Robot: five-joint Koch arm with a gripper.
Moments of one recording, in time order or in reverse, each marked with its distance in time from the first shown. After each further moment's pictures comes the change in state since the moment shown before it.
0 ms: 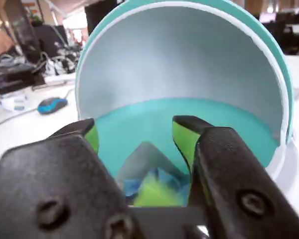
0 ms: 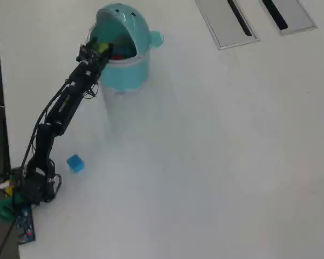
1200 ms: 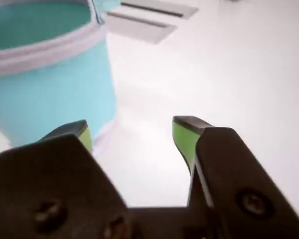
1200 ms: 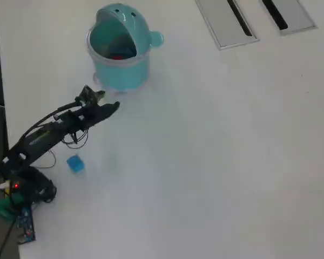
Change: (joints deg) arm 20.0 52.6 66.2 11.8 -6.1
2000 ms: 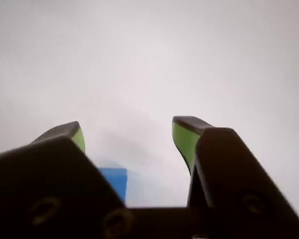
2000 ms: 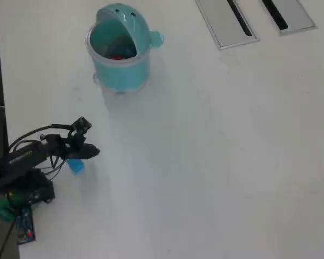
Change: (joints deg) arm 10.0 21.6 20.9 36.3 -11.9
